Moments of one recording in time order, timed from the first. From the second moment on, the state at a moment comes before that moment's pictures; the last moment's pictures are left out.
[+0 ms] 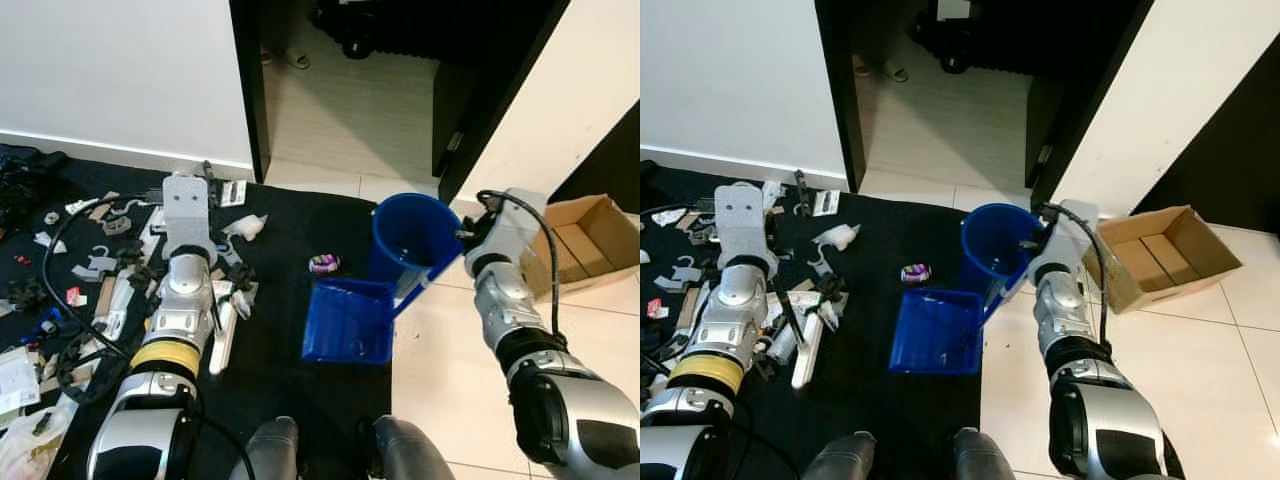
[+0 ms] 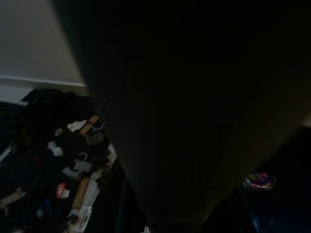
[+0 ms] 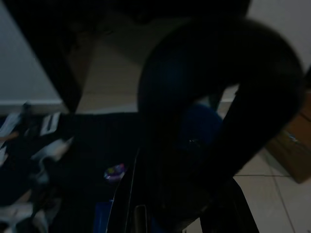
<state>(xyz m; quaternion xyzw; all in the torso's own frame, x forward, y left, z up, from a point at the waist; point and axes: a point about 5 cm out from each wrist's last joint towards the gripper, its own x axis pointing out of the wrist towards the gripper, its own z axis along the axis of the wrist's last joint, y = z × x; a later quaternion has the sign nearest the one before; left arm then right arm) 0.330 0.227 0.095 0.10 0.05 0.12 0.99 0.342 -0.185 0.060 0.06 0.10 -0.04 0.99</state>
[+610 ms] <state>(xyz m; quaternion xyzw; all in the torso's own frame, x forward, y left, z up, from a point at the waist) 0.328 0.229 0.095 0.11 0.06 0.13 0.98 0.333 -0.181 0.047 0.04 0.13 -0.03 0.99</state>
